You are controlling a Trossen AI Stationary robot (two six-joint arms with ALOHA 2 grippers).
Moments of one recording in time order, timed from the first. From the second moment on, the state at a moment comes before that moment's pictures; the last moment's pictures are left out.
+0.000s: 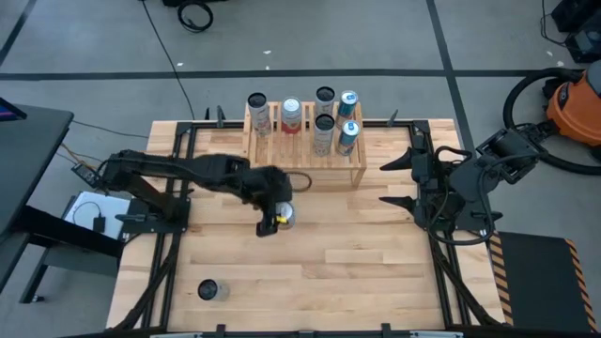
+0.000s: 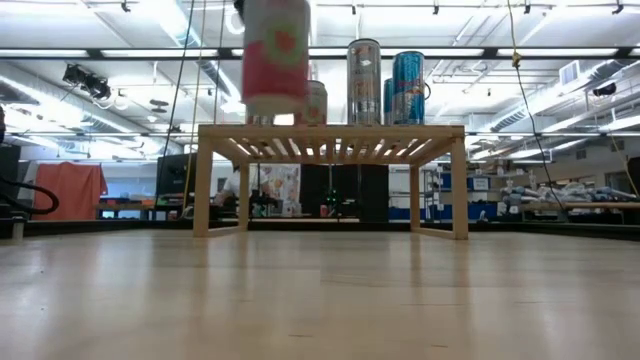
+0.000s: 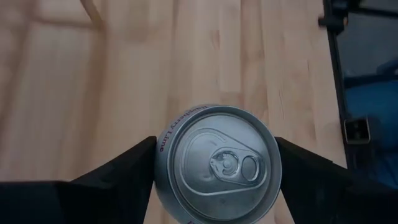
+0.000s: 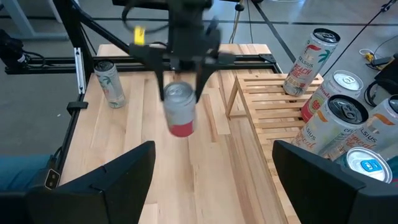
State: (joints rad) left arm -0.11 1.56 1.55 -0.89 0.03 -0.17; right arm 0.60 1.27 1.86 -1.26 0.63 0.36
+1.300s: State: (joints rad) left arm 0.43 1.60 1.80 -0.98 0.23 0.16; right arm 0.60 1.28 1.86 -1.27 0.63 0.39
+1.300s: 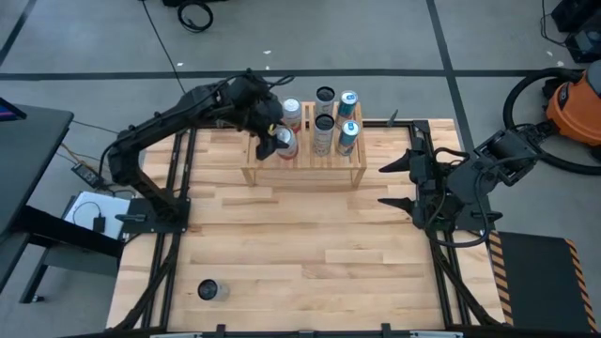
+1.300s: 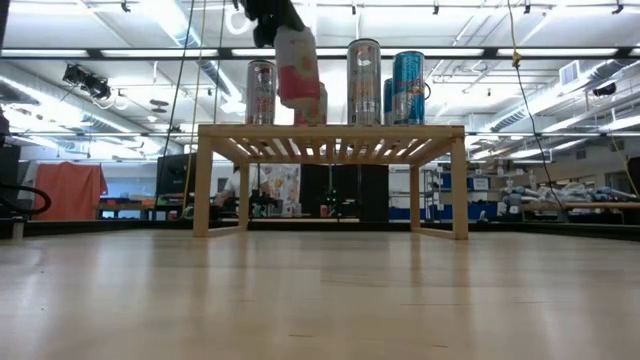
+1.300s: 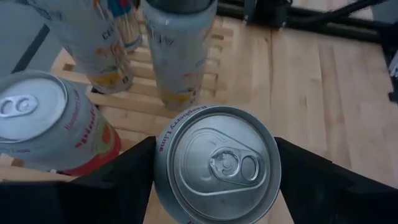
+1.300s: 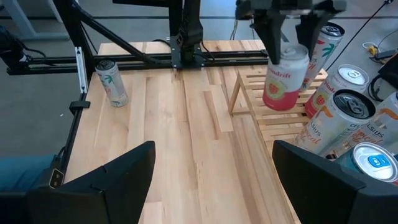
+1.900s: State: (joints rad) left arm 0.46 1.67 1.80 -0.98 0.25 0.17; right arm 0.60 1.28 1.86 -1.27 0.63 0.39
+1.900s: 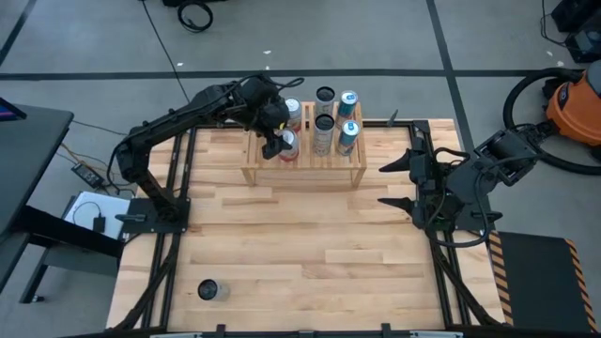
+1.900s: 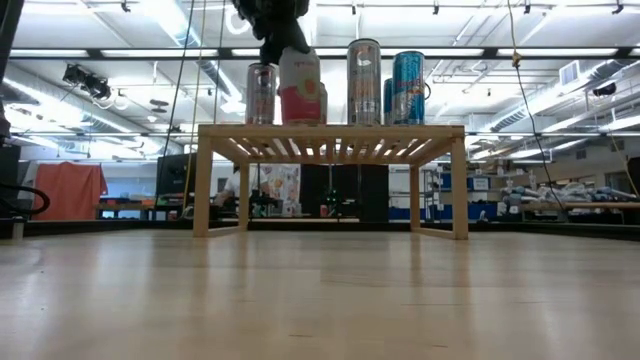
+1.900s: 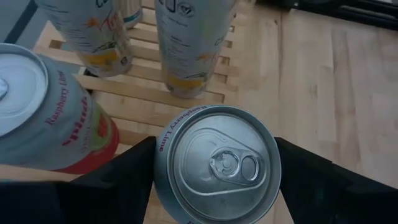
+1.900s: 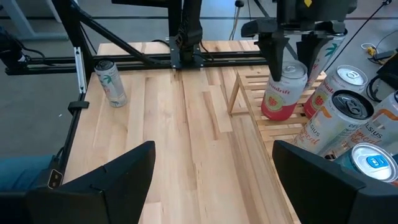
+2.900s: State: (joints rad) left arm 0.48 1.70 1.80 -0.95 0.28 0.14; right arm 0.60 1.28 1.86 -1.27 0.63 0.39
